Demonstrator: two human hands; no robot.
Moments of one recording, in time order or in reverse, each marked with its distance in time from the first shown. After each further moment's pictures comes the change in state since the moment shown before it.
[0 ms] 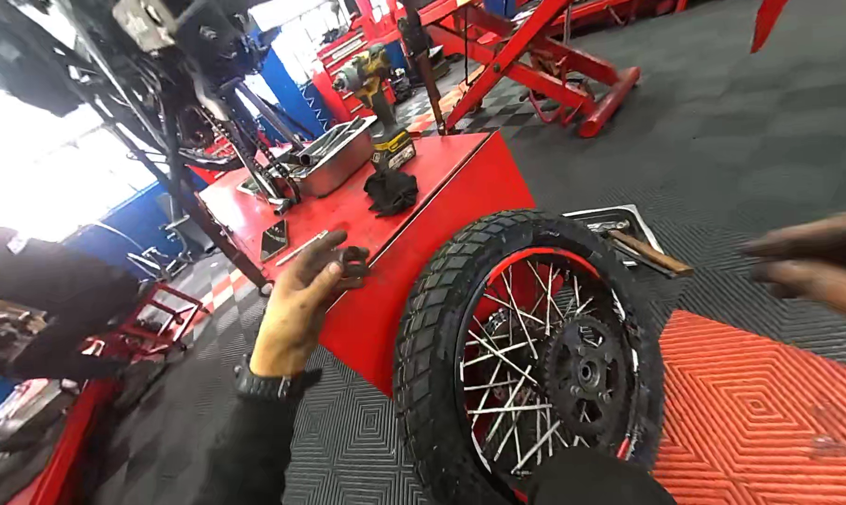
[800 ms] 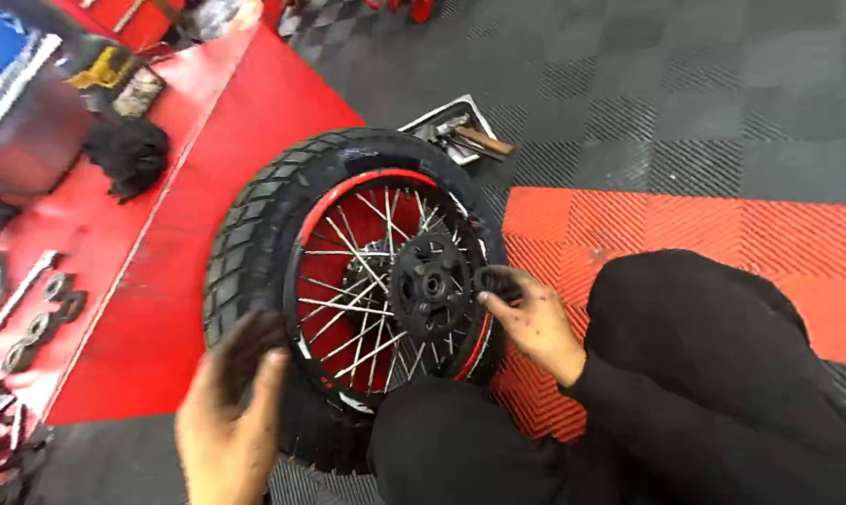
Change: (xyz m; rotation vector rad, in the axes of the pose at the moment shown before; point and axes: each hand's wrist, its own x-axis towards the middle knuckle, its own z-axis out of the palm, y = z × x) left_hand -0.087 -0.051 0.153 0.514 -0.068 -0.031; right_hand -0.160 0.058 0.141 0.085 0.081 0.736
